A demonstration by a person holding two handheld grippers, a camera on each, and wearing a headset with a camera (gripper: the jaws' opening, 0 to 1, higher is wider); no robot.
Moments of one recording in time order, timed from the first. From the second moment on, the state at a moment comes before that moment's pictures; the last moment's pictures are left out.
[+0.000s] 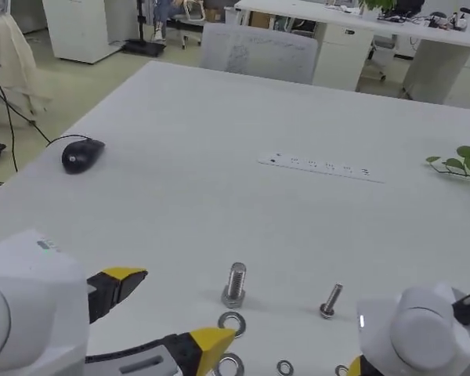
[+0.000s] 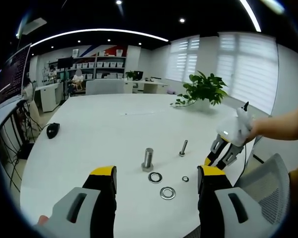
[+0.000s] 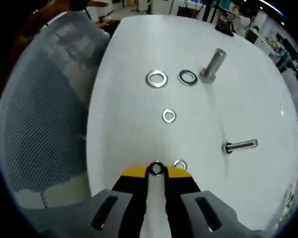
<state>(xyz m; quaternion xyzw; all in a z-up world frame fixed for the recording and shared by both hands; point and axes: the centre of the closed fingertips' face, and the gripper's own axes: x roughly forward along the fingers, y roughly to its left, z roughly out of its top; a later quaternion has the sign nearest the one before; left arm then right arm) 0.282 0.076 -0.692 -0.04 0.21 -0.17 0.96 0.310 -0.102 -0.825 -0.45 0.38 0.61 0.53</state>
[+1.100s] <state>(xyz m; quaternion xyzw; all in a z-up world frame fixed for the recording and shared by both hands) 0.281 0.075 -0.692 -0.04 0.22 -0.17 0.96 0.362 -0.091 -0.757 -0.46 0.33 0.59 0.58</state>
